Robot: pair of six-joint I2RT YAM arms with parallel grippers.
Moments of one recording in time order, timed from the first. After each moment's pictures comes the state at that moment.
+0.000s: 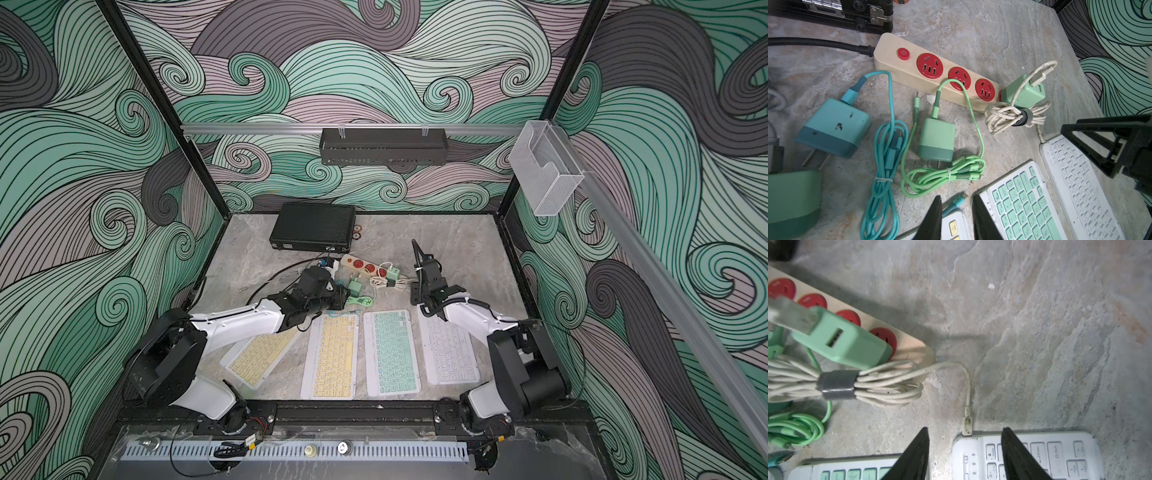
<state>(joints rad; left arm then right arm) -0.68 1.53 0.80 0.03 -0.03 -0.55 0.39 1.49 0.78 -0.27 0.17 0.30</state>
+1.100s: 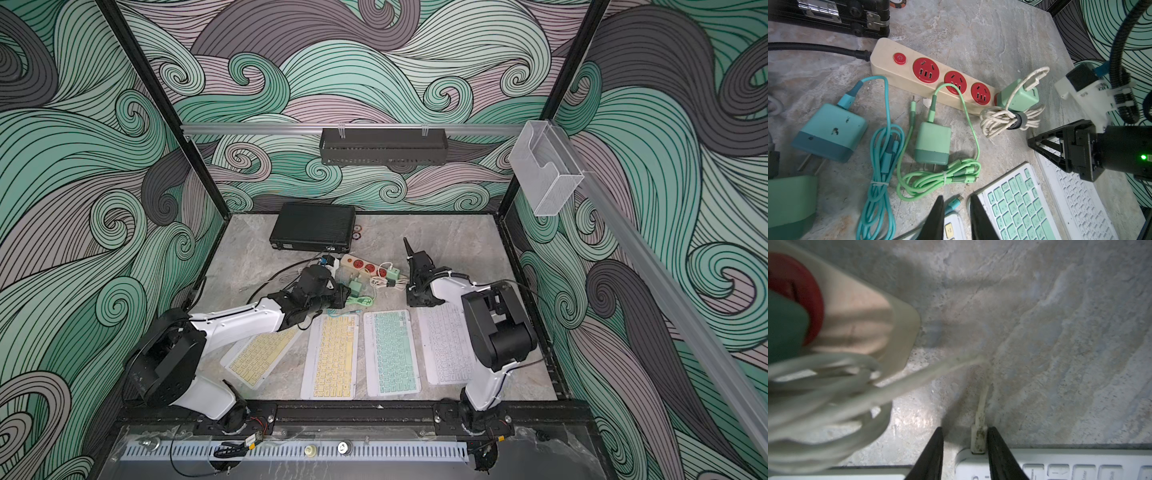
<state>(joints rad) -0.68 1.53 0.81 0.03 -0.02 -0.55 0.35 1.76 1.00 -0.50 0.05 0.30</state>
